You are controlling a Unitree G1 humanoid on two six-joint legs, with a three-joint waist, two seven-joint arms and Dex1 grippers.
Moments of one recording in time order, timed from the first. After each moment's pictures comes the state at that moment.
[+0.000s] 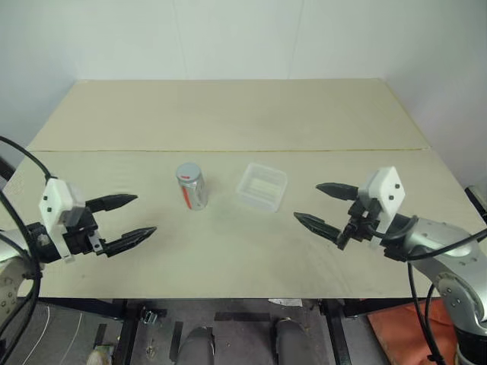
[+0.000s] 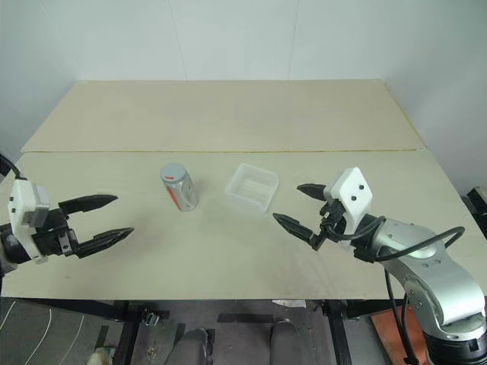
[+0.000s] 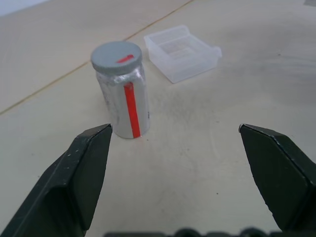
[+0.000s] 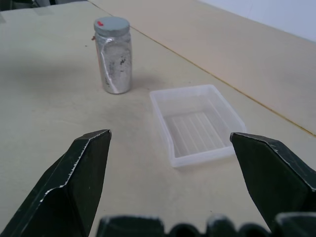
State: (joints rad) left arm 0.08 0.91 0.50 -0.36 -0.67 0.46 -1.04; right arm -0.15 -0.74 -0.18 -0.66 0.63 0.68 0.65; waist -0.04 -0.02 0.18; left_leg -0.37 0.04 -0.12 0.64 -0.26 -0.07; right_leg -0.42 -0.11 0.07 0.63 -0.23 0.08
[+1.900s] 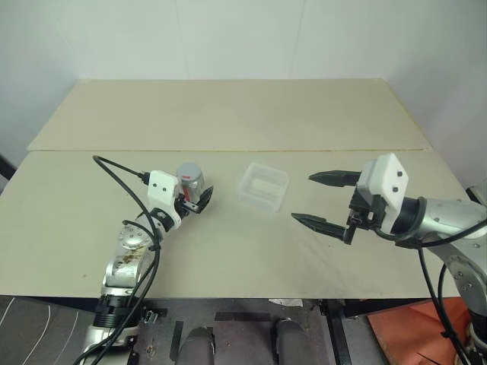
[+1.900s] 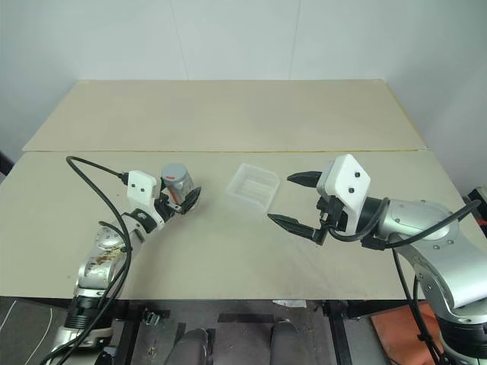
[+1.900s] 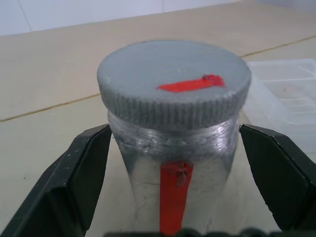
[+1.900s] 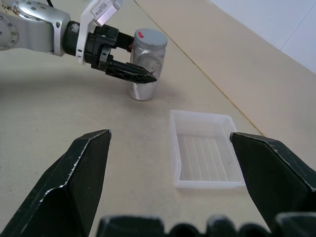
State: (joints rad) left arm -0.31 0.31 0.06 -0.04 -0.22 0.27 -0.39; right arm -0.30 -0.86 -0.15 -0.65 0.61 0.66 0.78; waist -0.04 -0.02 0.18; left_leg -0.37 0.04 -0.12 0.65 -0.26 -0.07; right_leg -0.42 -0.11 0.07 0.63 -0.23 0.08
